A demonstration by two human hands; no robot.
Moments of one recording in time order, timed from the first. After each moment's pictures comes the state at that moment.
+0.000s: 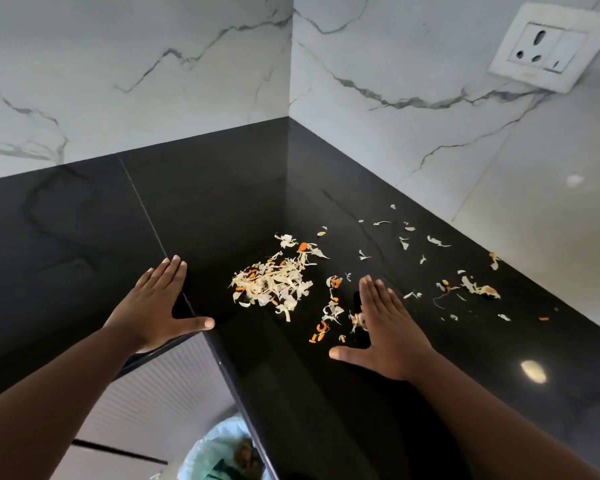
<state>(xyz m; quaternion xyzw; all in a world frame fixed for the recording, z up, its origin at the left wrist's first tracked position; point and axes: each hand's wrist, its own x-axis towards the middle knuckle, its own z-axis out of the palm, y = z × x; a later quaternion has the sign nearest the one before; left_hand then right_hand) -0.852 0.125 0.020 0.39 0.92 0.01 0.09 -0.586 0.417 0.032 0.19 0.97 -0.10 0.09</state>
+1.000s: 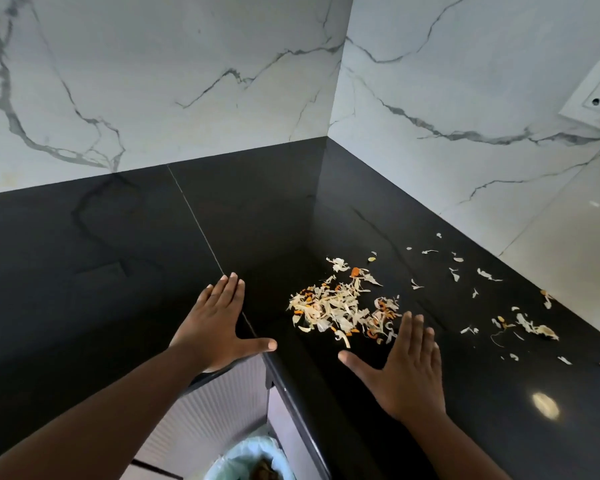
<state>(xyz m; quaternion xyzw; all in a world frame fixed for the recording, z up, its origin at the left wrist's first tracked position) -0.857 0.121 0.018 0.39 0.91 0.02 0.10 -0.633 0.328 0.021 0.42 0.89 -0.16 -0.03</state>
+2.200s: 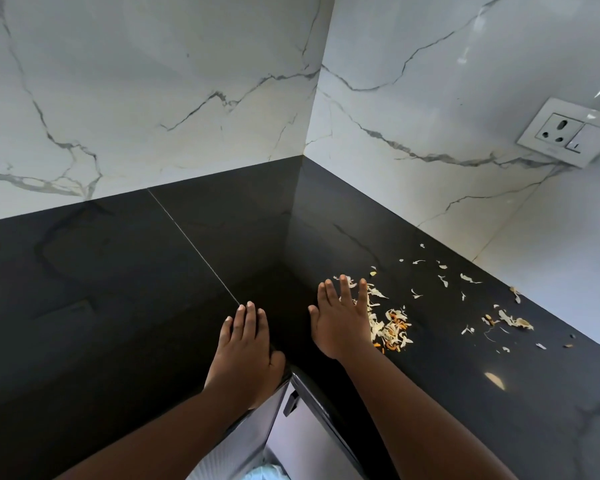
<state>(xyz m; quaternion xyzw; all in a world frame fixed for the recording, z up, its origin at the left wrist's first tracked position) -0.868 0.117 0.008 0.44 0.89 0.07 0.07 -0.790 0.290 0.027 0.29 0.95 0.11 0.04</state>
